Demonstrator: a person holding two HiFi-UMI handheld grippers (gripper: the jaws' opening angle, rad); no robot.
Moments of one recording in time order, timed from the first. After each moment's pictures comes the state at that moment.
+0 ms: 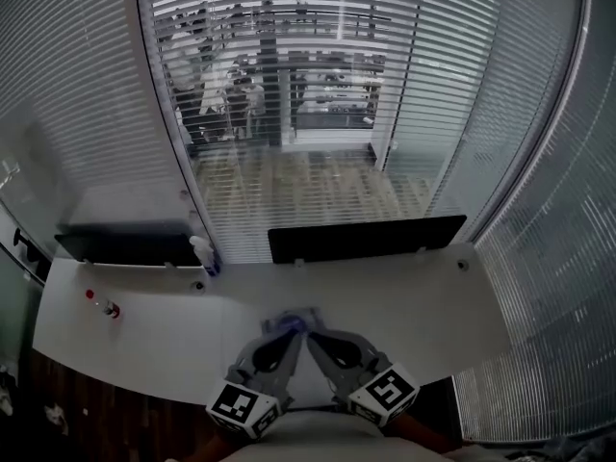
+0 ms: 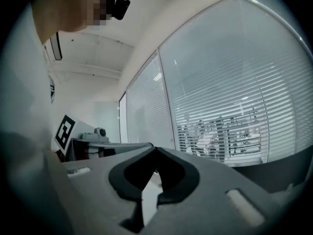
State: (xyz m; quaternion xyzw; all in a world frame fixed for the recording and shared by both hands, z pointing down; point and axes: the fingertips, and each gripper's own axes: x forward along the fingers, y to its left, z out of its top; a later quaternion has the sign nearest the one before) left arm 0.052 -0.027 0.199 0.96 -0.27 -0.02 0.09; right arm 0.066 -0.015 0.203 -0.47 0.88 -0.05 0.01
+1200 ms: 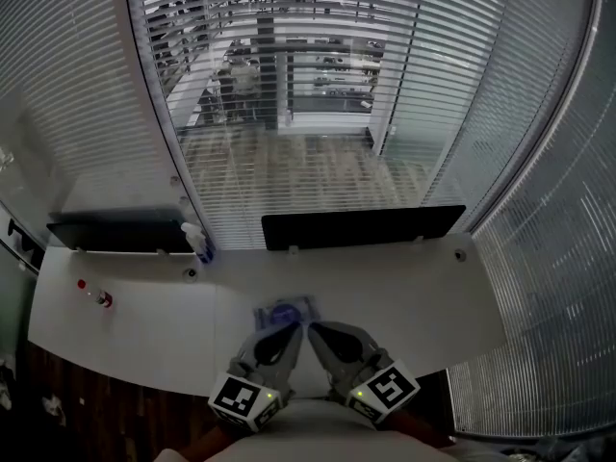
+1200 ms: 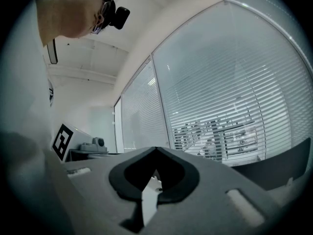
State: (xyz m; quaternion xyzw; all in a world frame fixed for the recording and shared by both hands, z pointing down) left arm 0.070 -0.032 0.217 0.96 -0.26 -0.02 0.10; right arm 0.087 -0.021 0.202 -0.50 0.86 -0.05 0.06
